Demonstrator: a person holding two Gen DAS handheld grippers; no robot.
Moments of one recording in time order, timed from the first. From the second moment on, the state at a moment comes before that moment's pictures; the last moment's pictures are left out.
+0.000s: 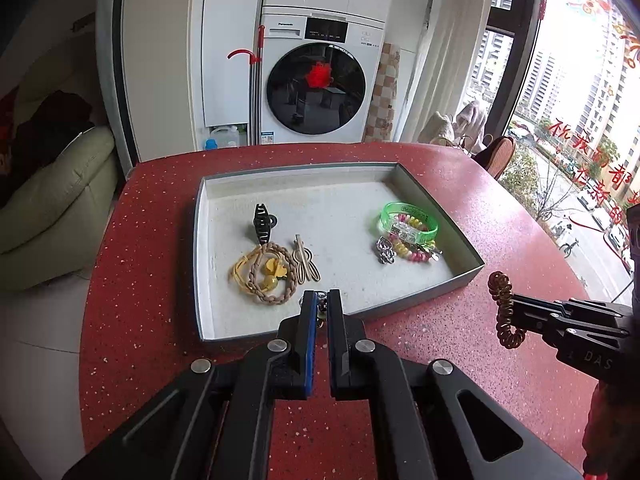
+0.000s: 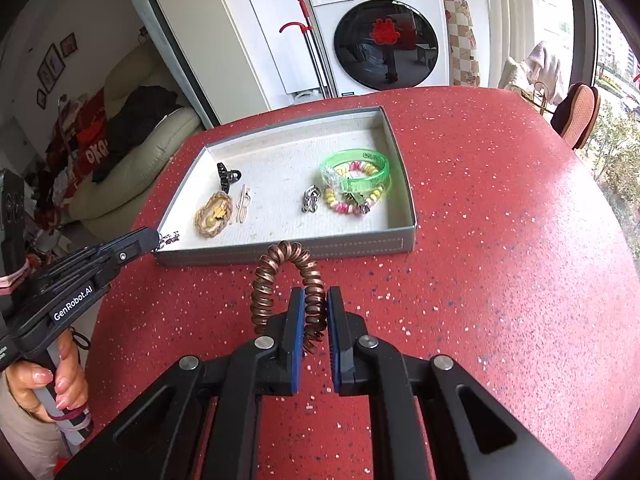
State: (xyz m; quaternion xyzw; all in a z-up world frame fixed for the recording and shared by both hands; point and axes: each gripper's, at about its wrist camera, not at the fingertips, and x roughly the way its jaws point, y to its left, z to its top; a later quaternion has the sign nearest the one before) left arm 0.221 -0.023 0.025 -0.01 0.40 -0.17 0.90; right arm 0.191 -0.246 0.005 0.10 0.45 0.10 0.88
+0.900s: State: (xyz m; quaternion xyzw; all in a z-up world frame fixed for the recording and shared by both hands) left arm 0.310 -0.044 -0.016 0.00 0.42 -0.10 0.90; right arm 0.317 -0.232 -0.033 0.10 0.50 0.08 0.86
